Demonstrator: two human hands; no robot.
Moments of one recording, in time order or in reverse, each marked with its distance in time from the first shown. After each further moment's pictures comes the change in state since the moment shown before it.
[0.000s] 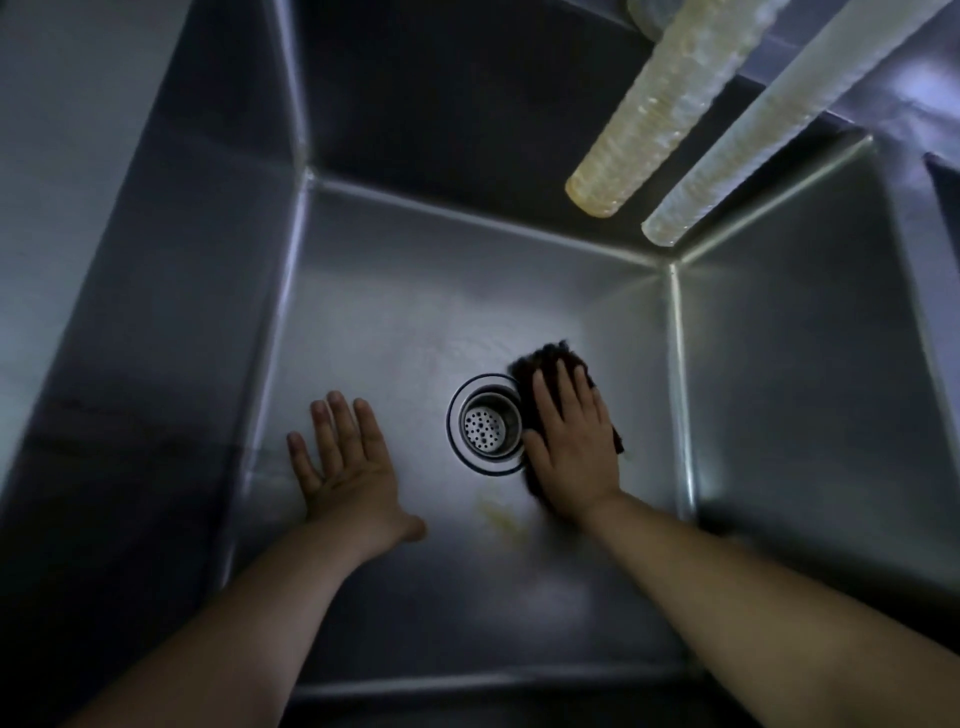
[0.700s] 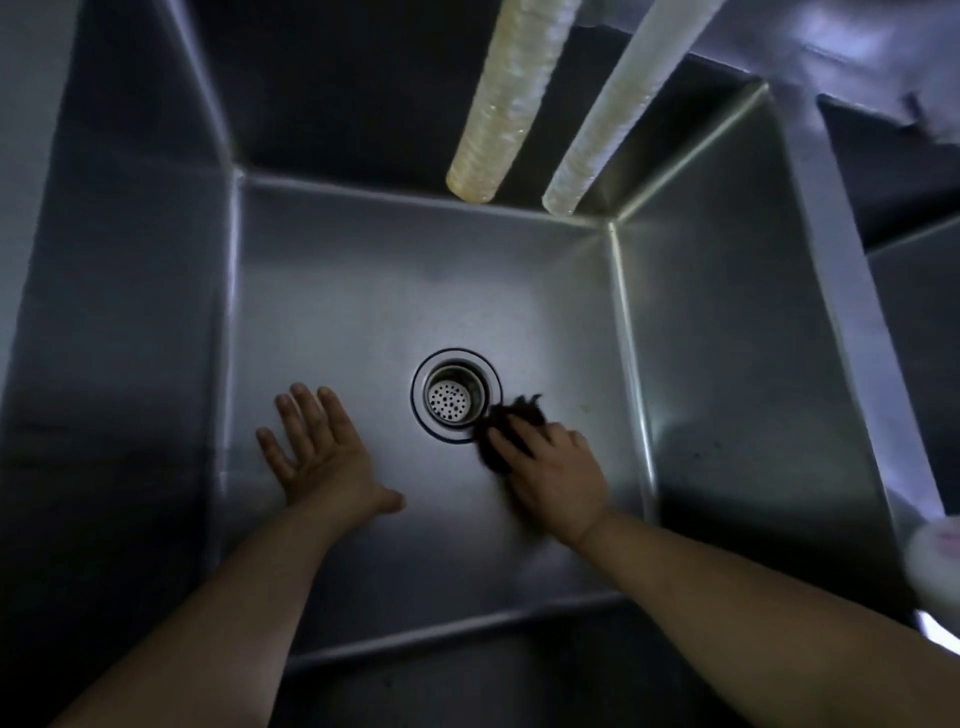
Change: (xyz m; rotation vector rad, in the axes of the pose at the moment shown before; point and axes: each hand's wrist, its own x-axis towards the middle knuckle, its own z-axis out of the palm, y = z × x) left_hand 0.000 0.001 0.000 -0.023 -0.018 -0.004; right_hand -0.073 -0.006 -0.022 -0.147 -0.052 -0.165
